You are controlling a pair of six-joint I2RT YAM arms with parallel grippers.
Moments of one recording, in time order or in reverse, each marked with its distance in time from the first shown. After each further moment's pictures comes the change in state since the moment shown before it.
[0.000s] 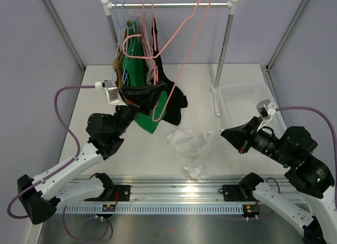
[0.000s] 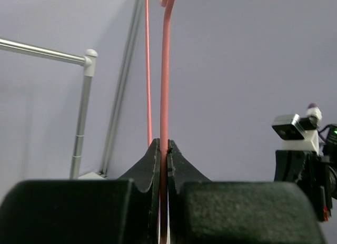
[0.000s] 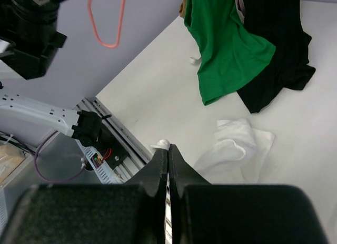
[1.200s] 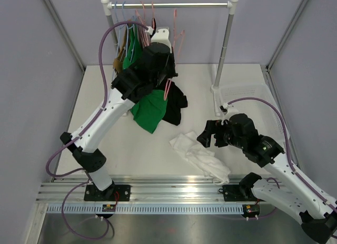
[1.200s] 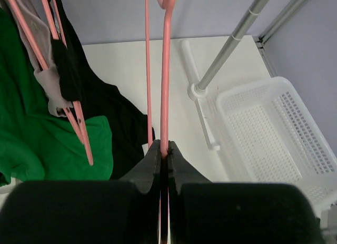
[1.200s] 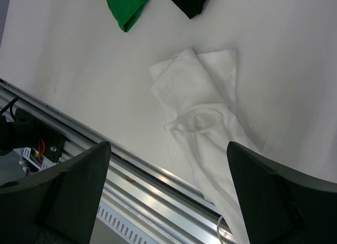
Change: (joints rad) left arm -0.002 0.686 1.207 -1.537 -0.523 -0.015; right arm 0.016 0.255 -0.322 0.069 0.185 0.137
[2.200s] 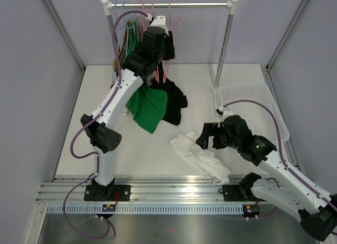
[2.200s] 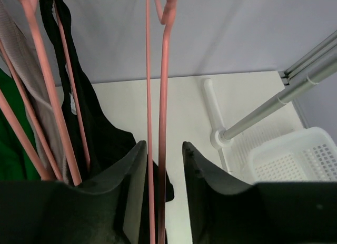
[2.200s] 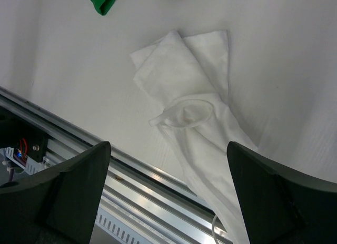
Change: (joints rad) left arm 0.232 0.364 0.302 0.126 0.175 0.080; right arm 0.000 0.010 -0.077 0.038 0.001 0.013
